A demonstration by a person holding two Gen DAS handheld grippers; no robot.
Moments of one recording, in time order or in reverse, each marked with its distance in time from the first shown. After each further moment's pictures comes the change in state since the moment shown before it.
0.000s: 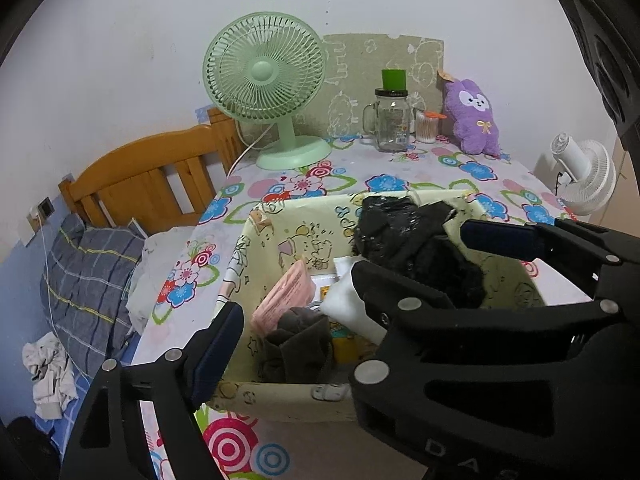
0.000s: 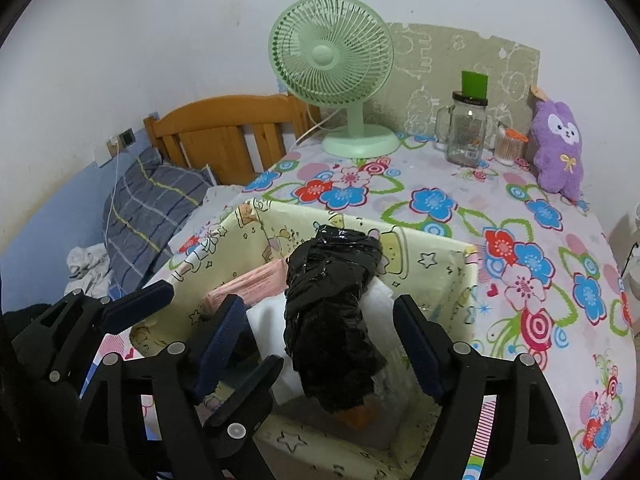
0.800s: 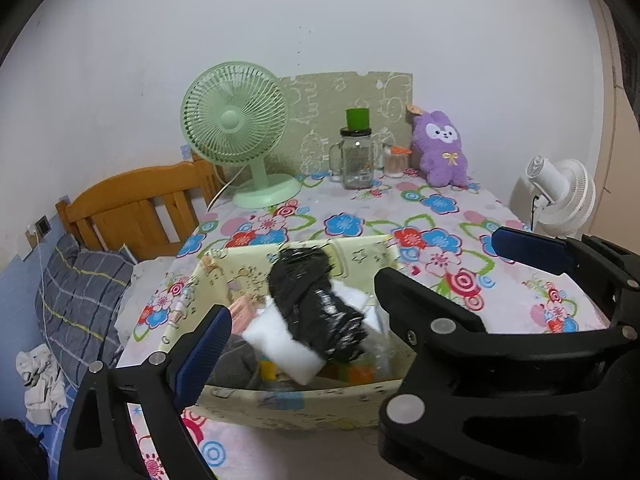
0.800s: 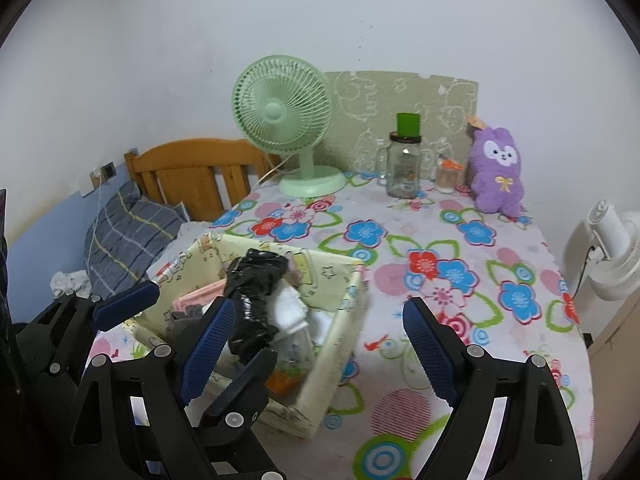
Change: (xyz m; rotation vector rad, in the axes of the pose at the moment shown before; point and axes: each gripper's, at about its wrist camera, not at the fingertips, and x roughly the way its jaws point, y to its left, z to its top) left arm -0.038 -0.058 0.014 0.002 -0.112 -0.027; right arm -0.078 -0.048 -0.016 0.026 -0.144 -0.105
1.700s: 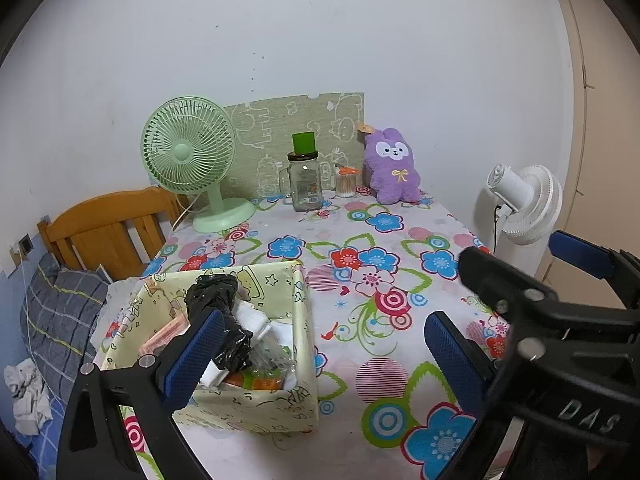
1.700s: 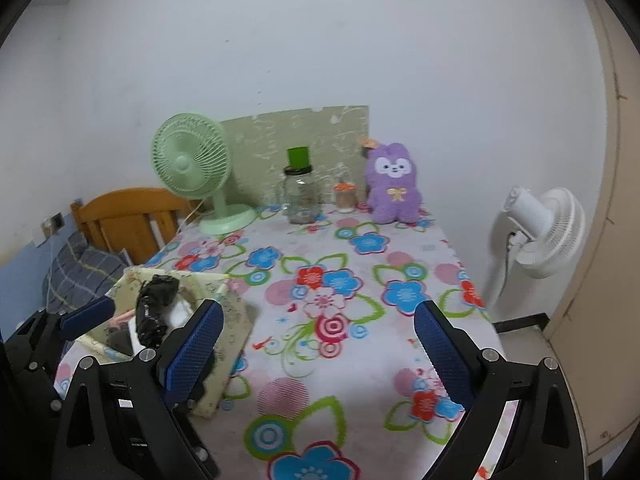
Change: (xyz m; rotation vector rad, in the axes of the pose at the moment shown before) left arm -0.027 -0.070 0.010 0.022 -0.059 -0.071; right arm -0.078 -0.089 -0.024 0.130 -0.130 -0.213
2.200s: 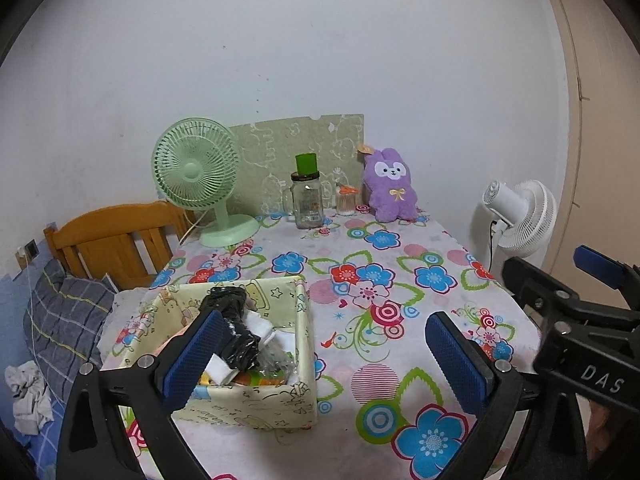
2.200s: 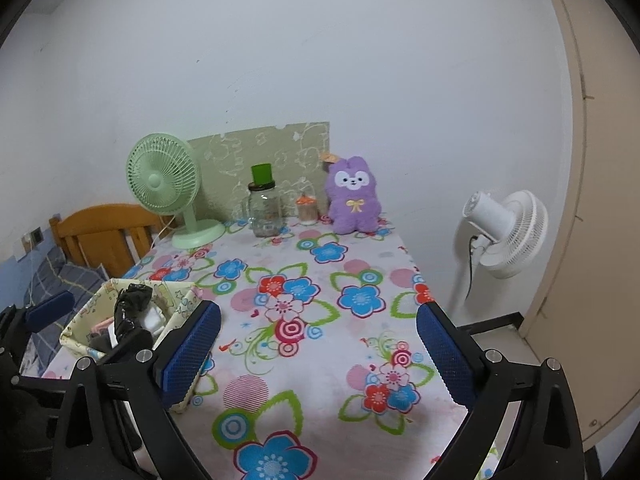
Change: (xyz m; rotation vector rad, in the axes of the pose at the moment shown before) left arm -0.032 -0.001 0.003 -0.007 -0.063 0.014; right arm -0.034 -0.027 -0.005 0.032 -0.053 -0.096
